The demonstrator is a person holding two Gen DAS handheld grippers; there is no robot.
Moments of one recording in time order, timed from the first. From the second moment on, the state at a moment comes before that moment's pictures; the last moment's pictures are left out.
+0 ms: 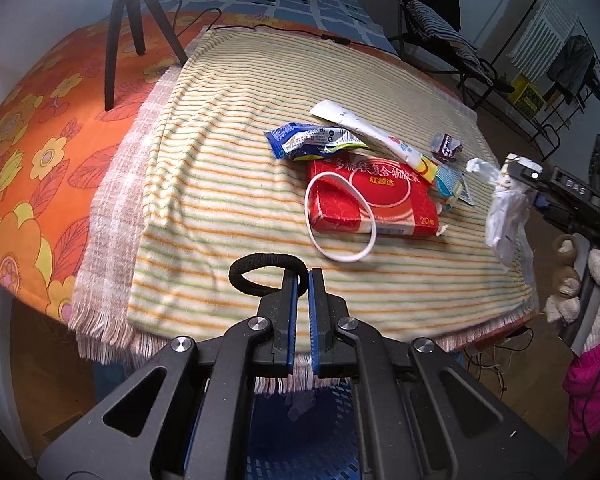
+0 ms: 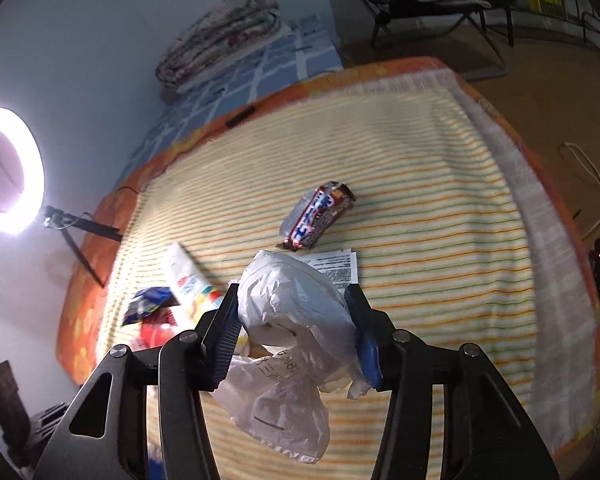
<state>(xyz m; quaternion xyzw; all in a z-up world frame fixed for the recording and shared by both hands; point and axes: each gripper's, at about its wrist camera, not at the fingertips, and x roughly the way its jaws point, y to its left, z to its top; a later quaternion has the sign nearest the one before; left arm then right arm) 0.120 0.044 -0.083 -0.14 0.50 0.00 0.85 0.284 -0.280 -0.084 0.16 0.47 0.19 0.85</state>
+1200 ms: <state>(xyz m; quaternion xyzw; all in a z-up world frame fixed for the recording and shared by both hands) -0.020 0.012 -0.122 -0.19 0.55 -0.03 0.81 0.079 -0.180 -0.074 0.01 0.48 0.37 0.80</state>
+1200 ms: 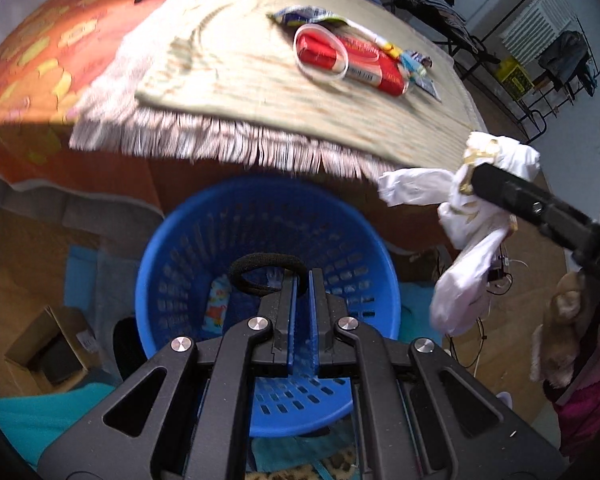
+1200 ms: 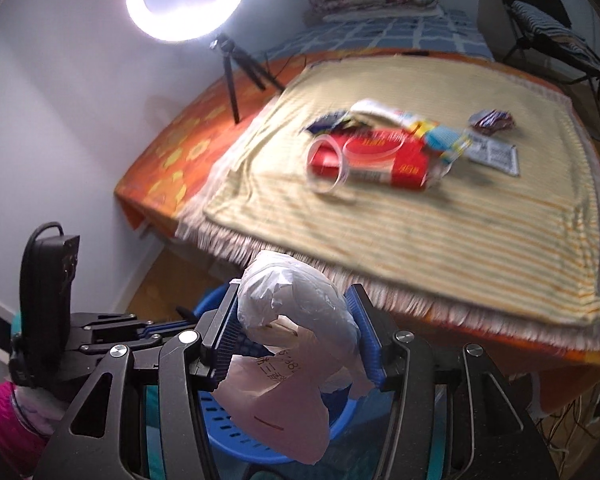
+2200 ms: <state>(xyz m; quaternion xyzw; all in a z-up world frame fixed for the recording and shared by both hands) -0.033 0.020 -0.142 -0.19 0.57 0.00 0.80 0.056 -0.148 -0.118 -0.03 0.53 0.37 0.76</state>
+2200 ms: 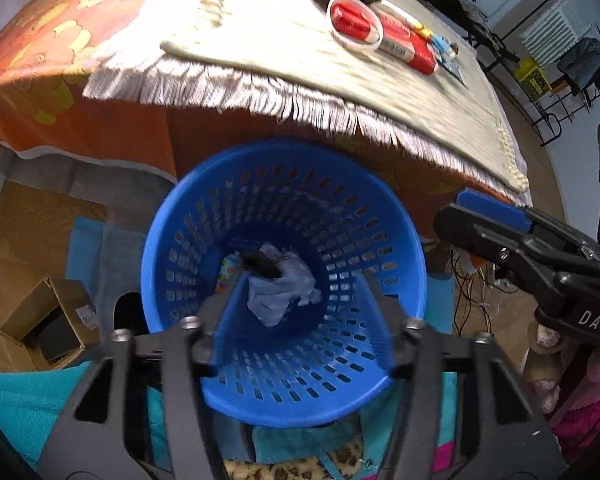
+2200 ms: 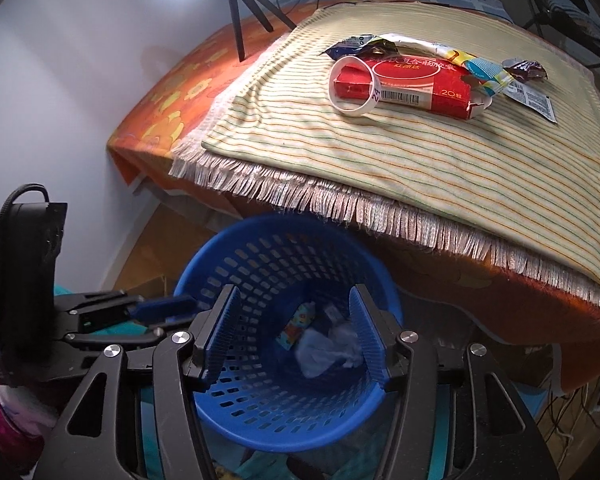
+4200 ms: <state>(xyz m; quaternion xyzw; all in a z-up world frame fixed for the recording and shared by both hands) 0.142 0.031 -0.085 -0.16 0.51 -0.03 0.84 0.219 -0.207 -0.055 -0.03 0.46 0.33 0.82</state>
